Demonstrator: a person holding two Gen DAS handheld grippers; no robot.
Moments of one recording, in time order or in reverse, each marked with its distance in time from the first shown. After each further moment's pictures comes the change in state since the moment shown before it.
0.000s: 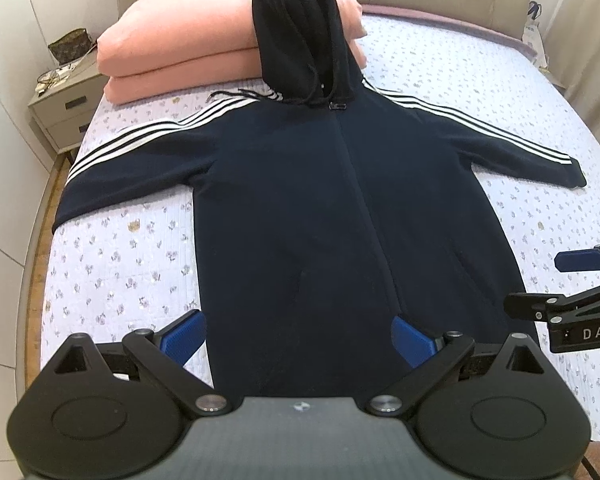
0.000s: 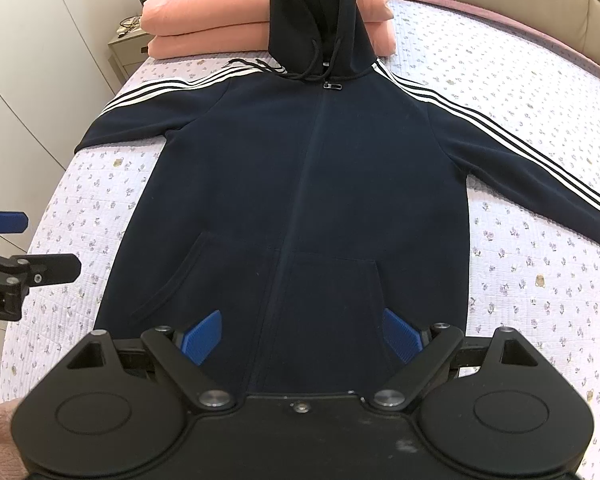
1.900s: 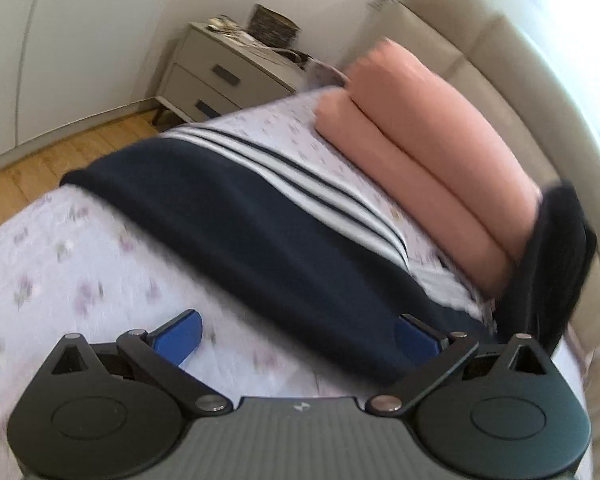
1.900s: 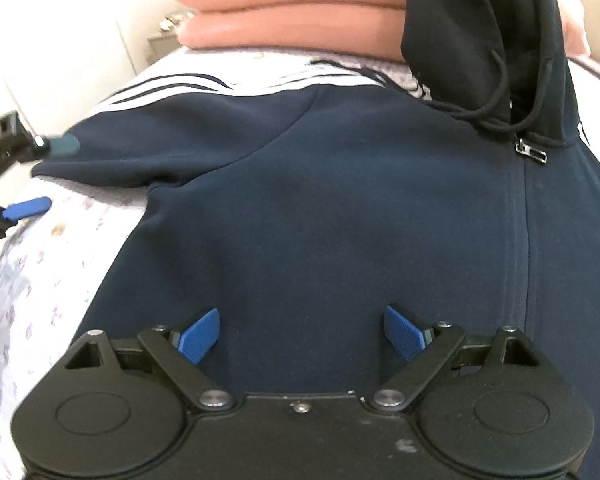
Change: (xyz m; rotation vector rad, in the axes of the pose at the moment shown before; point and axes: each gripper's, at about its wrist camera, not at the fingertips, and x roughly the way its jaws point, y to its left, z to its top) left arm 0.260 0.307 0.029 -0.814 -0.460 -0.104; right arm 0.290 0.105 0.157 -0.126 -0.100 0.103
